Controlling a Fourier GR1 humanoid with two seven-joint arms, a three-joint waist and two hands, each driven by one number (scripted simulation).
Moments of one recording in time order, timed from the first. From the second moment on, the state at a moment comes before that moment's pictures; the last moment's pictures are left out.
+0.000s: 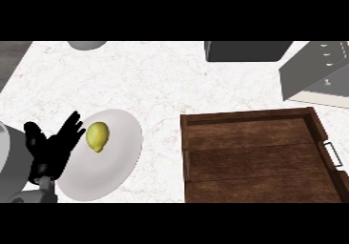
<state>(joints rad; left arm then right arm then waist) -0.04 0.21 0.06 -1.39 0.15 0.01 0.27 -0.03 -0.73 -0.68 -2.08 -0.03 0.35 0.40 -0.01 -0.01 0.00</state>
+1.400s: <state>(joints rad) -0.08 0.19 0.06 -1.38 0.13 0.00 0.29 -0.65 -1.13 -0.40 -1.06 0.12 0.34 0.06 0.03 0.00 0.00</state>
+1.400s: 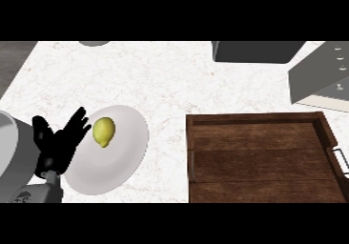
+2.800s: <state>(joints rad) -0.06 0.16 0.07 -1.39 0.11 0.00 0.29 -1.04 -1.07 -0.31 -0.47 0.34 0.21 -0.25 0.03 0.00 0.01</state>
